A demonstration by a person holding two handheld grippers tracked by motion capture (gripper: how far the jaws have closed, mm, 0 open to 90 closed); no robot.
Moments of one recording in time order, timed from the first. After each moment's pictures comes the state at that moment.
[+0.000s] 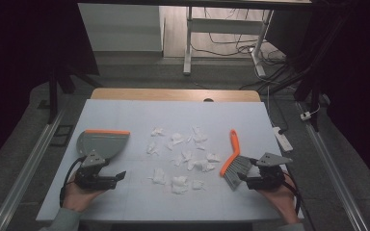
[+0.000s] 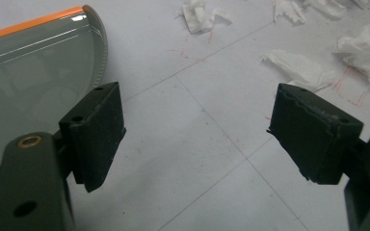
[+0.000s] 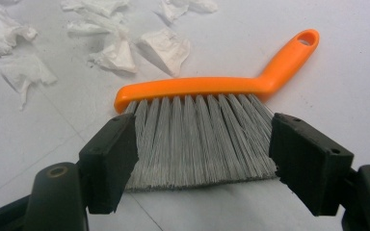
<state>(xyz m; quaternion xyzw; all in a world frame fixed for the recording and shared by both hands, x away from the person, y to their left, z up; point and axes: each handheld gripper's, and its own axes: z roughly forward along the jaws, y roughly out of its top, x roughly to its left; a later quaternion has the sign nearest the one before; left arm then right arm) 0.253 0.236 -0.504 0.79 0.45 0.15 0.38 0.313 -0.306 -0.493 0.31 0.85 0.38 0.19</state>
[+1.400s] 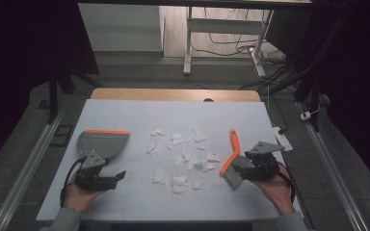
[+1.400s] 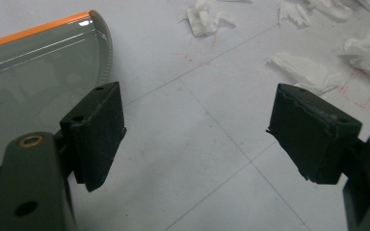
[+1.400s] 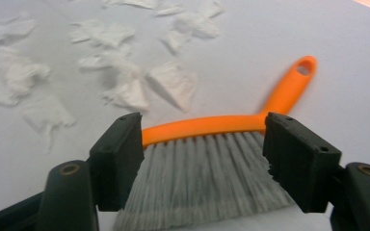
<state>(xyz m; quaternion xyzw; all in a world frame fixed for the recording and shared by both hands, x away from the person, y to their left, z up) 0.251 0.234 -0.506 0.79 0.45 0.17 0.38 0.322 -0.273 -0.453 0.34 0.85 0.34 0.19</state>
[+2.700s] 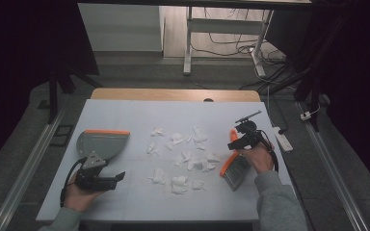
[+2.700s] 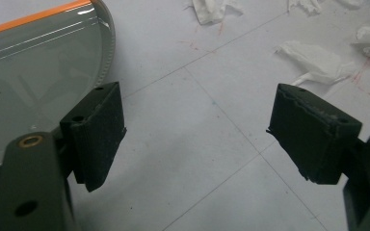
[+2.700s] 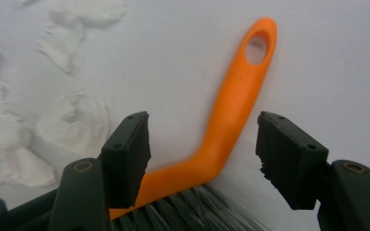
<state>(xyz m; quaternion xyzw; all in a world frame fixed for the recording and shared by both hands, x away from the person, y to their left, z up) 0.253 0.237 -0.512 0.80 0.46 0.16 0.37 0.430 -0.243 -0.462 0.50 0.84 0.18 0.12</state>
